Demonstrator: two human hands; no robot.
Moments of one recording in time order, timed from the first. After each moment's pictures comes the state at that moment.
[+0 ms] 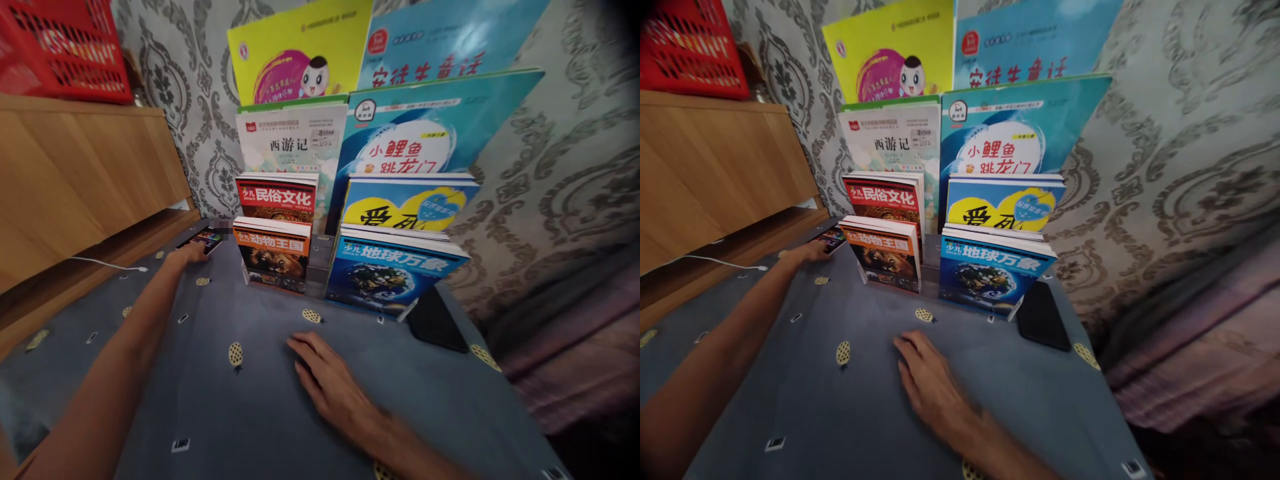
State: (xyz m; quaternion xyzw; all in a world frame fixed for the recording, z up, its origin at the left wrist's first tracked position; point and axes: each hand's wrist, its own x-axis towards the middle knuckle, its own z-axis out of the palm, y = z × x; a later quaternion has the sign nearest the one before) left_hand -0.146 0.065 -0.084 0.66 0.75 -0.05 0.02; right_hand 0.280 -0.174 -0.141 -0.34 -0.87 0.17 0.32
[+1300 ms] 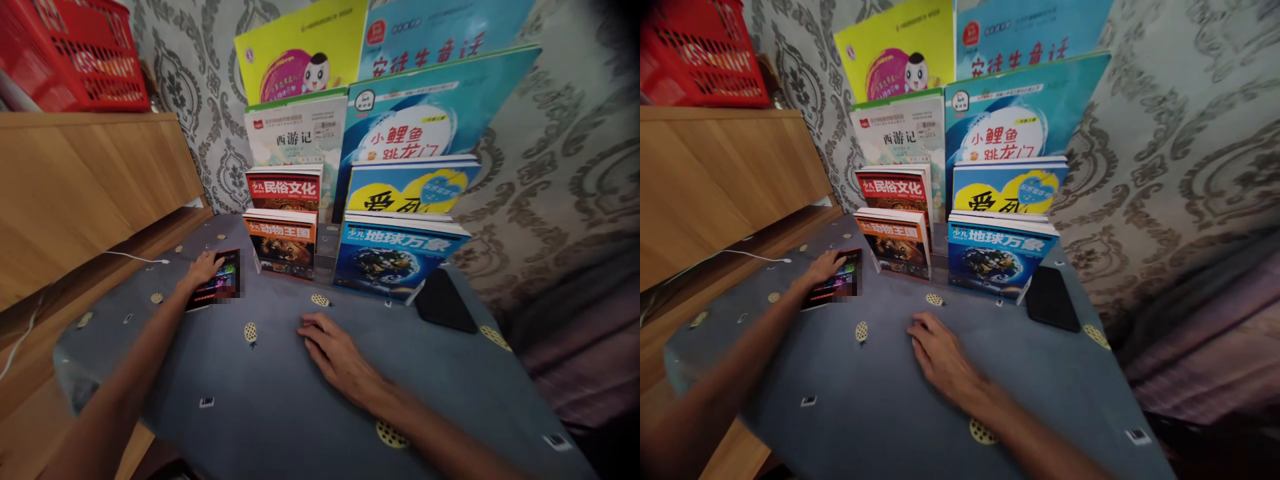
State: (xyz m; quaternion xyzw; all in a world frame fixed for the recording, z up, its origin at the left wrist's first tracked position) left_hand -0.110 -0.032 -0.098 0.63 0.77 0.10 0.02; right_hand 0.277 -0.169 -0.136 -0.31 -0.87 0.17 0.33
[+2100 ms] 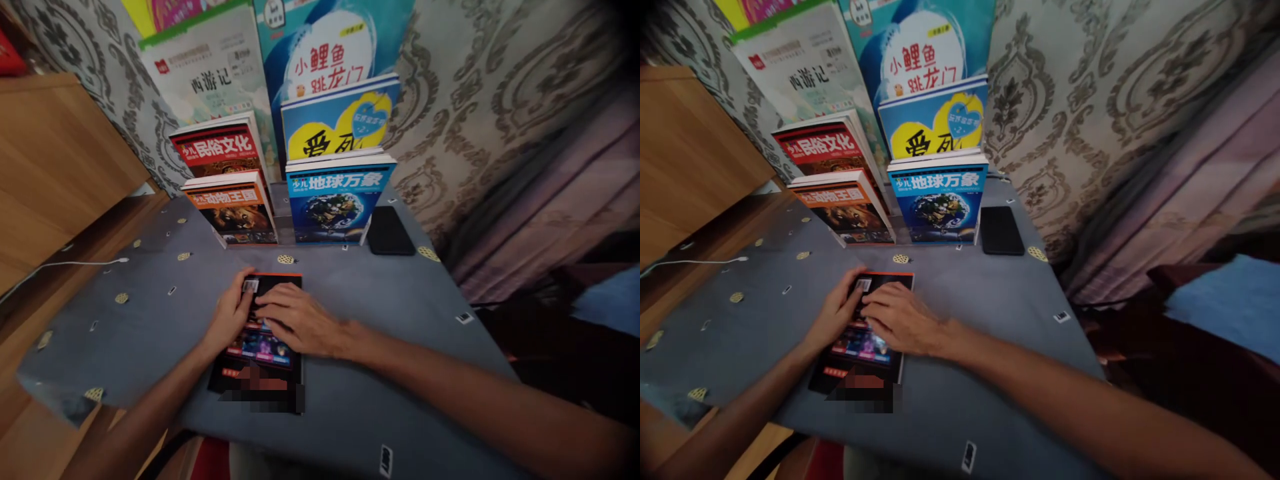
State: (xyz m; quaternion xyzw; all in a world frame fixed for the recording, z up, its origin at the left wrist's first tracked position) left_hand 0.064 -0.183 -0.134 0.76 0.54 0.31 0.18; right_hand 0.274 -0.196 -0.115 -0.23 -0.91 0.14 0.32
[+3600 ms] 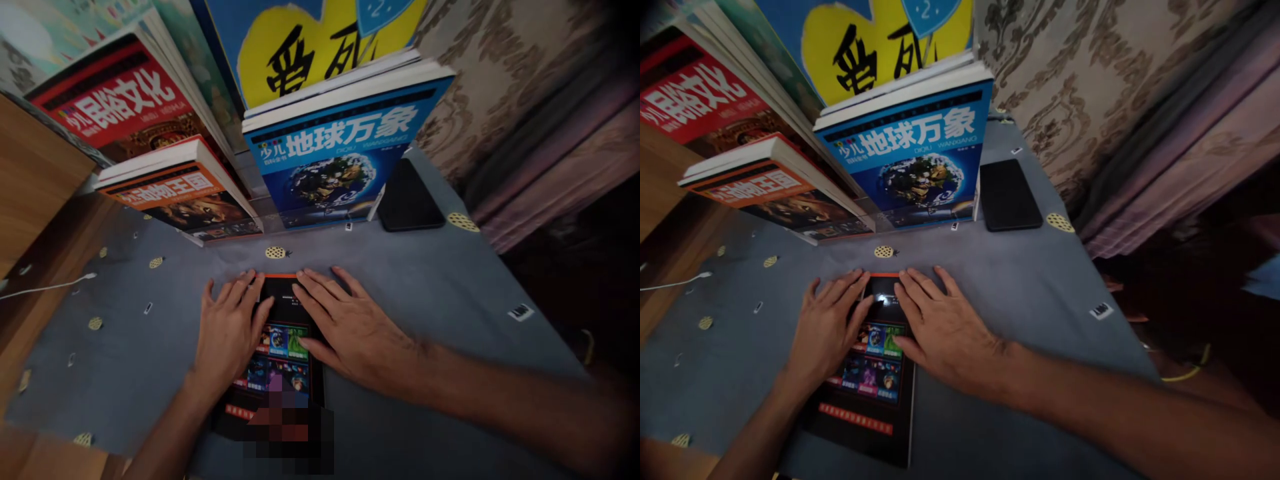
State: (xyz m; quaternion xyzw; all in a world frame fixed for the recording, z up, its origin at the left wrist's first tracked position) left_hand 0.107 -0.184 -0.098 0.86 0.49 0.08 -0.11; right_hand 0.327 -0.209 -0.130 -0.42 -0.89 0.01 0.19
